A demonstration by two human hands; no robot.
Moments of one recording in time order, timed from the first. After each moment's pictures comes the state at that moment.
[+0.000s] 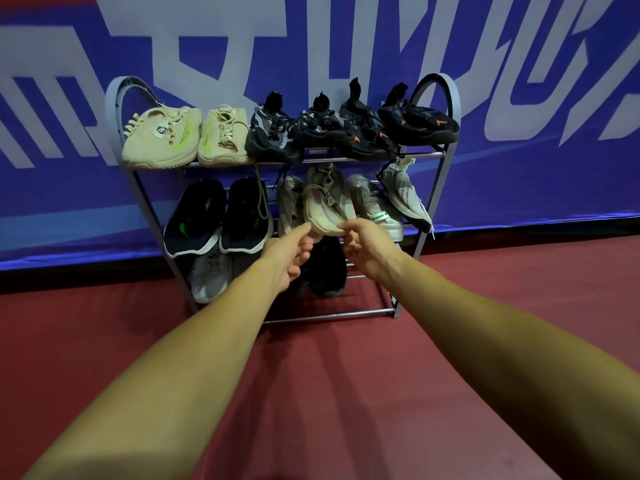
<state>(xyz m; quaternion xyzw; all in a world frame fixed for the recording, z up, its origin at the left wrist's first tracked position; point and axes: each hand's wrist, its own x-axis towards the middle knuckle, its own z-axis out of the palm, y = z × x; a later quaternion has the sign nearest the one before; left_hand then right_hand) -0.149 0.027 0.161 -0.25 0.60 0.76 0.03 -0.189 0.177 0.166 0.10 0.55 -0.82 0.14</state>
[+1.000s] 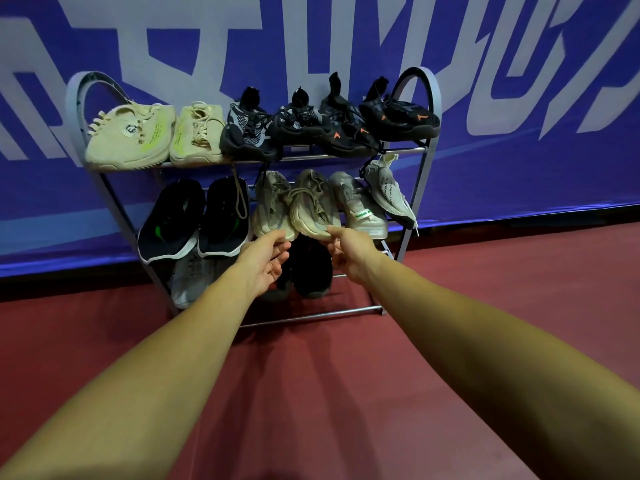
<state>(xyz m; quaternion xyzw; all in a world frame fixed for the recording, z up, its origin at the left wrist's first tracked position) -0.157 0.018 0.149 -0.27 0.57 0.77 0.04 -0.201 0.178 0.148 0.16 0.59 -0.78 0.15</state>
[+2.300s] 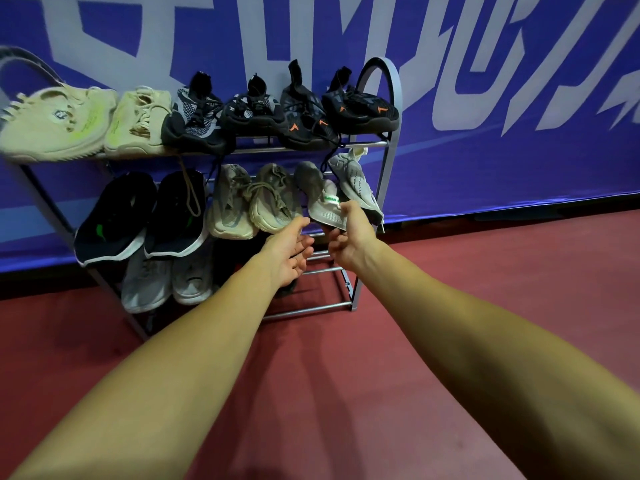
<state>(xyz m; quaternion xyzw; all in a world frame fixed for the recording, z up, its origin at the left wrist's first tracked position) -0.186 0.117 0.150 -0.26 0.56 0.78 0.14 -0.213 0.236 0.163 0.24 0.49 -0.83 0.11</state>
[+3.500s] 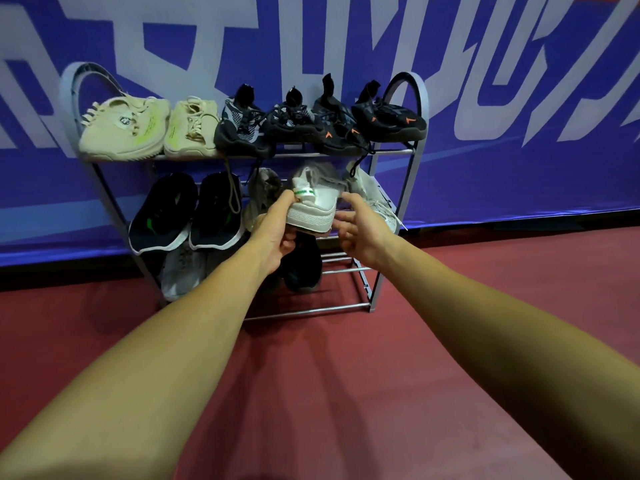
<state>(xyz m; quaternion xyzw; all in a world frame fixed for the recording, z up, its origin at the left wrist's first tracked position) -0.158 0.057 0.187 -0.17 0.60 0.78 -0.01 -0.194 0.216 0.184 0.10 0.61 -0.77 0.17</state>
